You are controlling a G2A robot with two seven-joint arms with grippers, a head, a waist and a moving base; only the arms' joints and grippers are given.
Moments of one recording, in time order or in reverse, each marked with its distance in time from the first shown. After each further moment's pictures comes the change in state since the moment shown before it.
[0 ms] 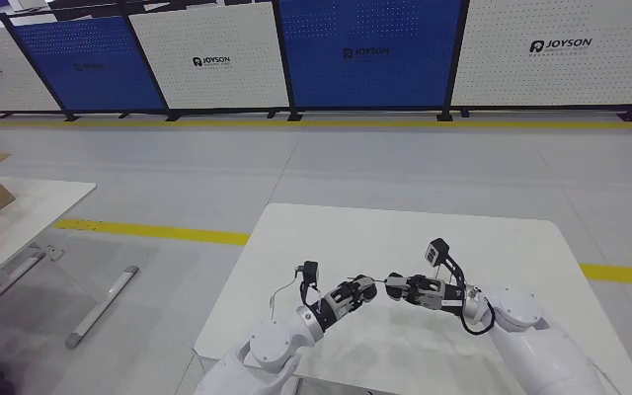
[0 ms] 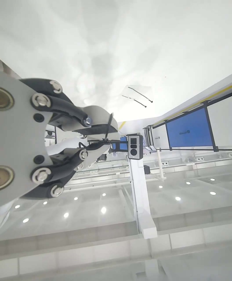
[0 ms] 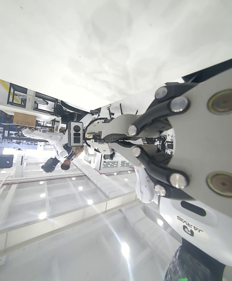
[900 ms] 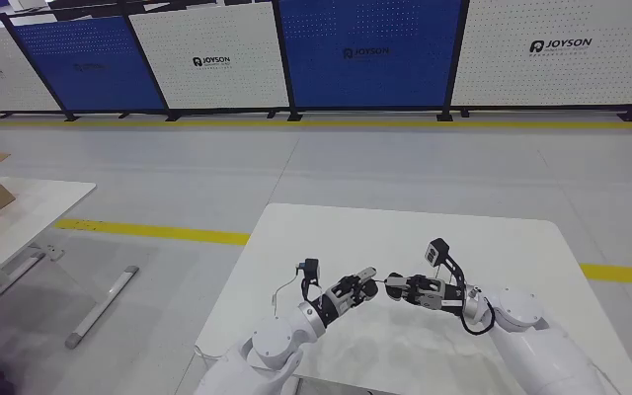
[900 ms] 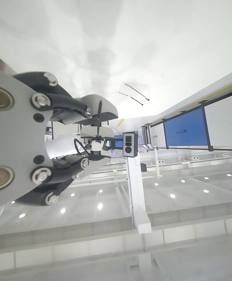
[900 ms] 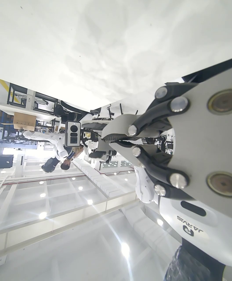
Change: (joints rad) left arm -0.026 -0.008 0.008 0.015 -0.038 0.018 0.010; right arm 0.000 0.000 0.000 0.000 0.000 0.000 0.000
